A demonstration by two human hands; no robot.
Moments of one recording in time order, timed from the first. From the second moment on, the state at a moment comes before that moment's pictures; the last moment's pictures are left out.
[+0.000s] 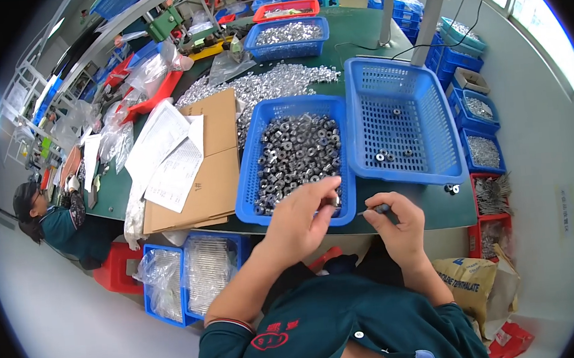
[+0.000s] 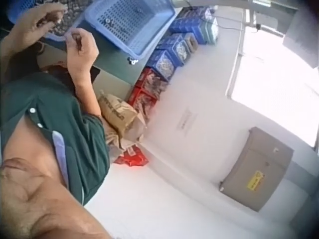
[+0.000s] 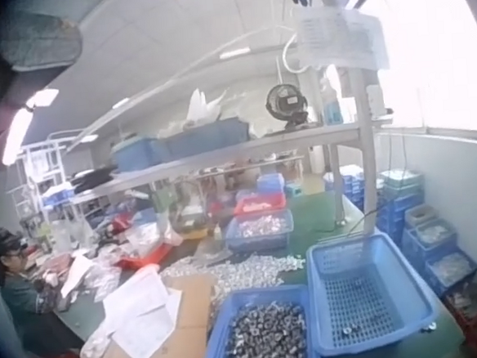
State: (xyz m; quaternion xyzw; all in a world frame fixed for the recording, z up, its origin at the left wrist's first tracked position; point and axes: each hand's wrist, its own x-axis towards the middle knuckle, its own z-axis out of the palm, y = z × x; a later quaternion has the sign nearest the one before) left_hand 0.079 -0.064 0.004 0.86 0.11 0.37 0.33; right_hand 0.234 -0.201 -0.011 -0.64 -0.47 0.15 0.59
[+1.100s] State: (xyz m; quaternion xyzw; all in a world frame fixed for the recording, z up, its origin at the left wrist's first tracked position) left_hand 0.118 -0.002 -0.025 0.94 0.27 -0.10 0.19; right_hand 0.228 -0.233 -0.049 -0.65 -0.44 0.29 0.55
